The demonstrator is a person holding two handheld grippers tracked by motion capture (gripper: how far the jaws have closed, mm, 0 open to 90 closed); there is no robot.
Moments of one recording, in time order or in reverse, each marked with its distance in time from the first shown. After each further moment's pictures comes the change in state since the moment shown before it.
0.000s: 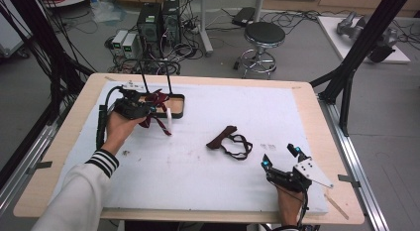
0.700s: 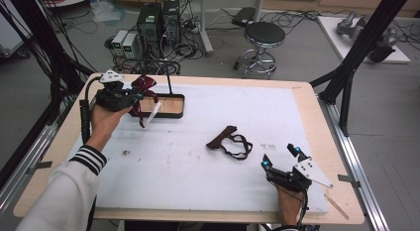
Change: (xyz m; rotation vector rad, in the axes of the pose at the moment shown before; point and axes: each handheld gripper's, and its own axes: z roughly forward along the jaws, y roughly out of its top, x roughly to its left) left arm 0.018 0.014 -0.041 -0.169 0.065 0.025; right arm 0.000 0.000 0.000 0.003 0.000 0.002
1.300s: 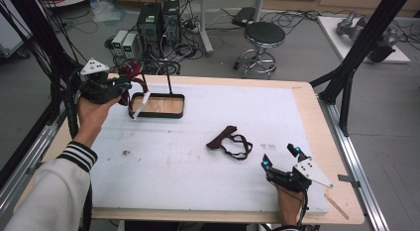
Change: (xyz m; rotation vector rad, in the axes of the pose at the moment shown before) left arm 0.018 0.018 -0.026 -0.093 0.063 -0.008; right arm 0.000 0.000 0.000 0.001 -0.001 0.000
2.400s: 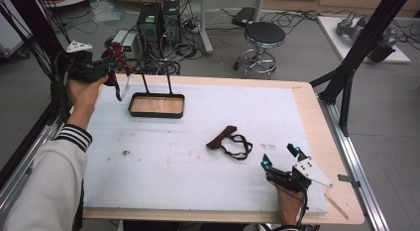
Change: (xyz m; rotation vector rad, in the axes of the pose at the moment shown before) left arm 0.060 0.020 0.022 -0.039 0.143 -0.120; right arm 0.000 0.000 0.001 0.006 -0.007 -0.003
